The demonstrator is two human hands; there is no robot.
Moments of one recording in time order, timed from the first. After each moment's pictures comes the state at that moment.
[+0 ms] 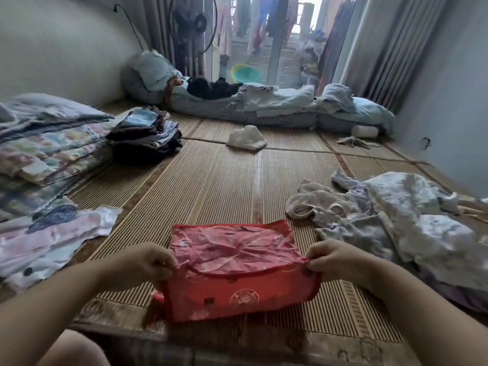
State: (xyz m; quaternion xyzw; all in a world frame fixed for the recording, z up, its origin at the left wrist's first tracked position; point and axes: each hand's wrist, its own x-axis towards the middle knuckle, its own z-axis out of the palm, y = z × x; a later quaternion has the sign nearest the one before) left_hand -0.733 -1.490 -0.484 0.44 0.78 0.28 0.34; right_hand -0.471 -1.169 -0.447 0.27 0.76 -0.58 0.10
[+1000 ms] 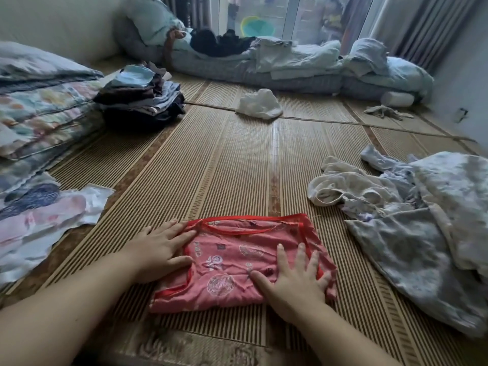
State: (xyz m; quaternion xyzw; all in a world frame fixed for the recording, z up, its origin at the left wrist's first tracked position) left_hand -0.792 -1.439 -0.565 0.47 0.86 -0.09 0.18; right_hand -0.561 -1.239 -0.567 0.38 0.90 -0.13 0.15
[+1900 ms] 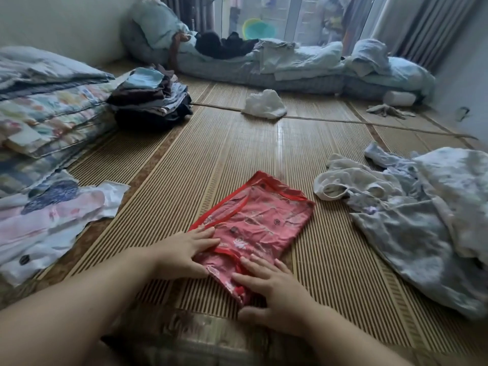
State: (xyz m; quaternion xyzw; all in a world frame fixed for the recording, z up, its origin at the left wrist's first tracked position) left_hand -0.757 -1.441 -0.534 0.52 0.80 0.03 0.29; right_hand -0.551 -1.277 -0.568 0.02 0.98 -0.17 0.07
